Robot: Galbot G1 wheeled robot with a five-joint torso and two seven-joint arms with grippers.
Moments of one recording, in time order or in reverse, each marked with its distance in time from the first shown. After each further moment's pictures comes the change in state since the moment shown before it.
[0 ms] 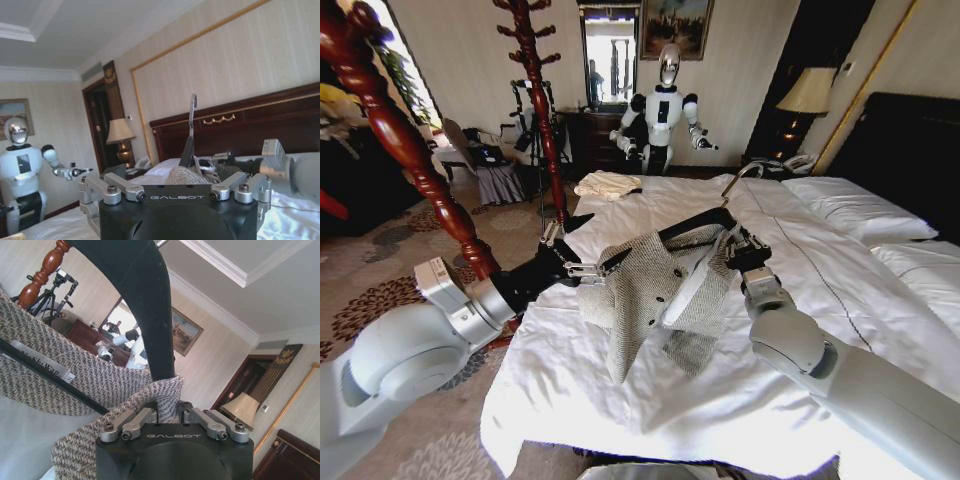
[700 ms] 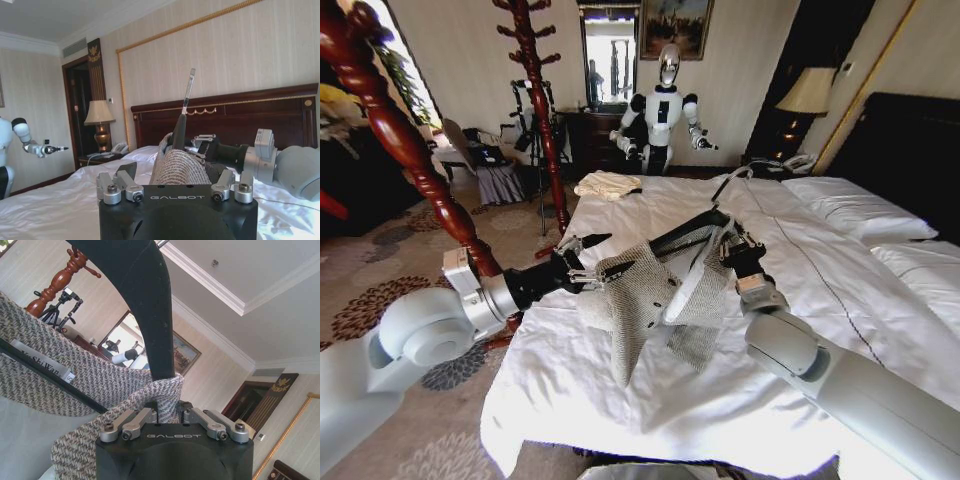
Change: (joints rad) left arm -0.080 -0.050 0.122 0.087 -0.026 0.052 0.110; right arm 0.007 0.010 -0.034 -0.018 -0.152 0.038 -0.048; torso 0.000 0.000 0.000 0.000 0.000
